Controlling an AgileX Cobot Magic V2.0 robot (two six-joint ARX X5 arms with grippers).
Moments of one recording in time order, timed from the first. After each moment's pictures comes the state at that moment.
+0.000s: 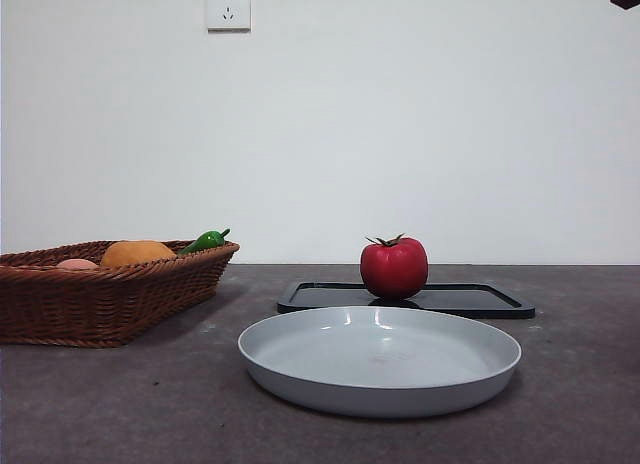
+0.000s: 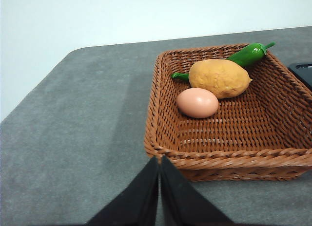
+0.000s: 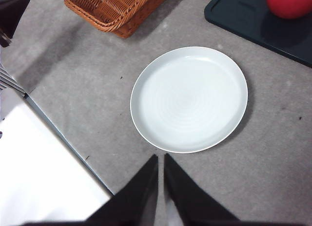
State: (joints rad) left arm 0.05 0.00 0.03 -0.18 0.05 0.11; right arm 0.41 0.73 0.90 -0.92 -0.44 0.03
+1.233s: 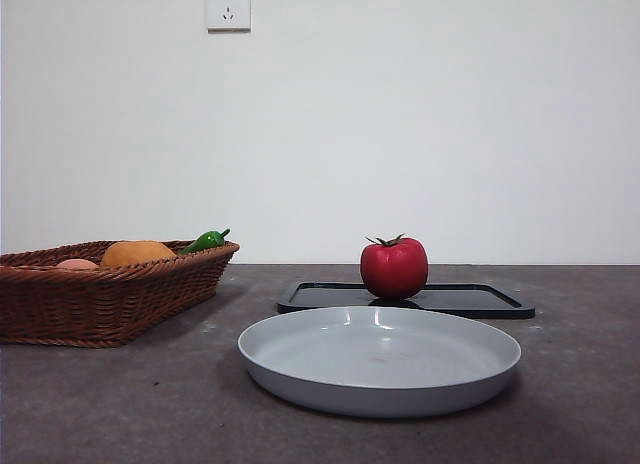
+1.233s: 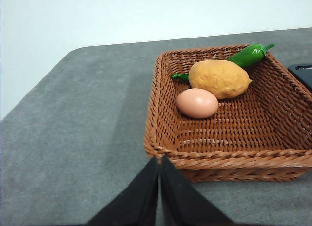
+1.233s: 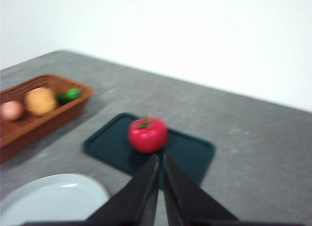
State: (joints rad) left arm 0.05 0.00 0.03 -0.18 0.05 0.10; right arm 0.07 0.42 0.55 -0.27 -0.36 -0.07
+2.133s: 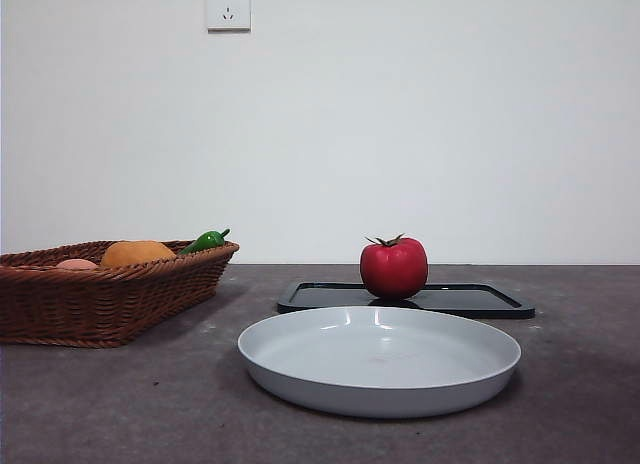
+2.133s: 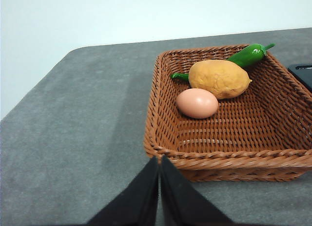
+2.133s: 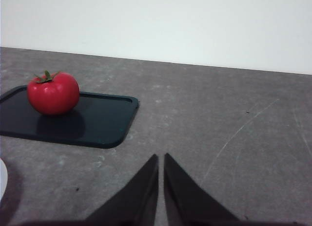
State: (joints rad) left arm 0.05 0.00 0.03 -0.18 0.05 0.10; right arm -0.01 0.01 0.02 -0.08 -0.10 -0.02
